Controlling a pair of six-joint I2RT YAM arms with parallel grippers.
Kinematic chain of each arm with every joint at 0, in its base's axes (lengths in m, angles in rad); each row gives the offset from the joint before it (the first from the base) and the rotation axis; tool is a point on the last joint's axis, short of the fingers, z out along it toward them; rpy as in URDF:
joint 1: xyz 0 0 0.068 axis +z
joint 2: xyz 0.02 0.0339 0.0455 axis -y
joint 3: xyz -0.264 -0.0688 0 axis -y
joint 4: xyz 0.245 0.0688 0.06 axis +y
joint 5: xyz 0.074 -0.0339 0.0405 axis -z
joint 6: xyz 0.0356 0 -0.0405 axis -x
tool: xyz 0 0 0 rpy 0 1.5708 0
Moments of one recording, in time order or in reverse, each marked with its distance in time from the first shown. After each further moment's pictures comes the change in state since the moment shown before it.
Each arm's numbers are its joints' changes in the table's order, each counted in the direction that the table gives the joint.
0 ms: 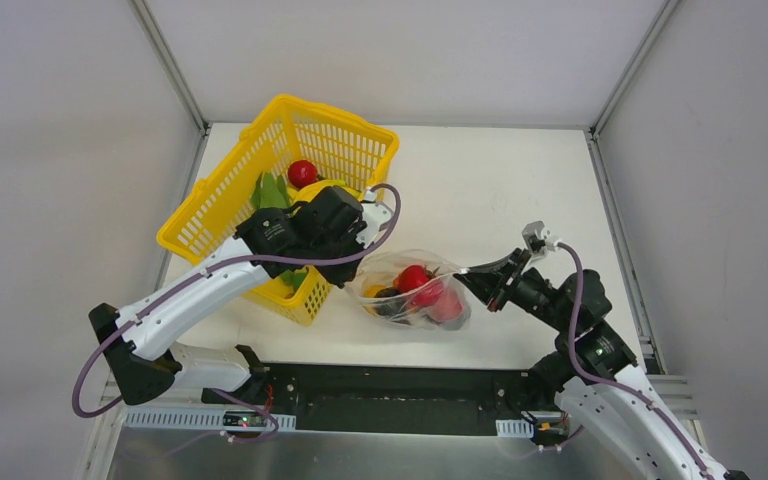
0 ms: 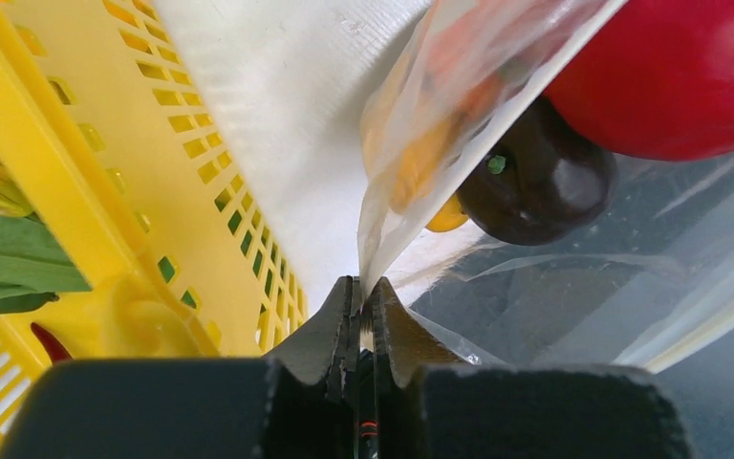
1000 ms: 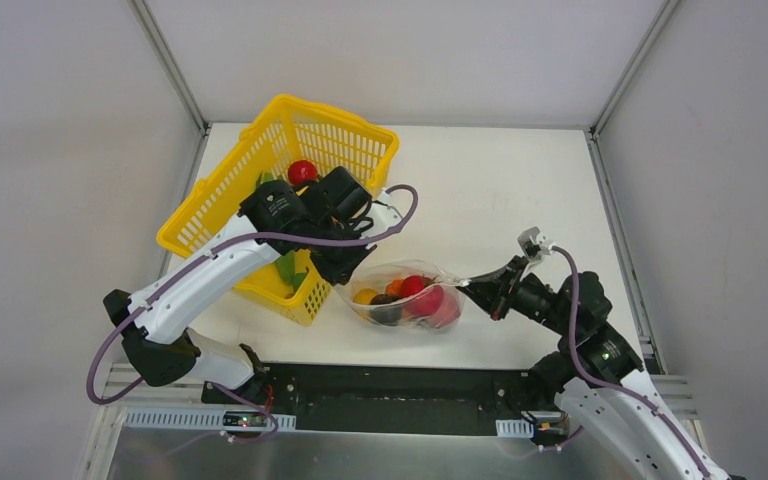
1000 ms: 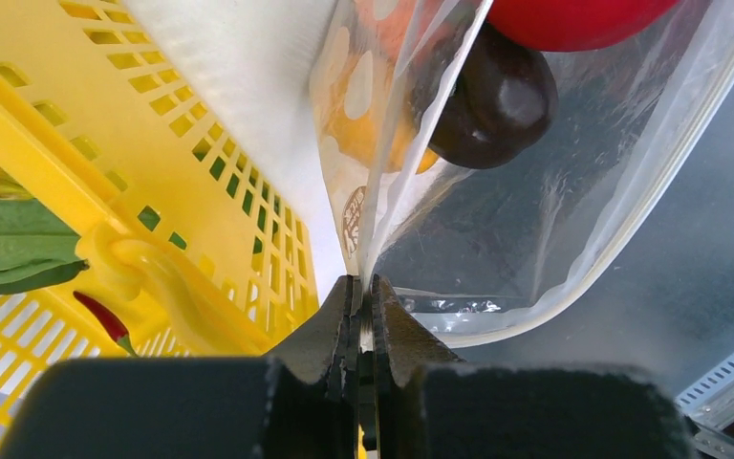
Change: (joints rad) left arm -0.013 -0.140 0.319 0.340 0.100 -0.151; right arm 0.000 0.028 0.026 0.175 -0.020 0.033
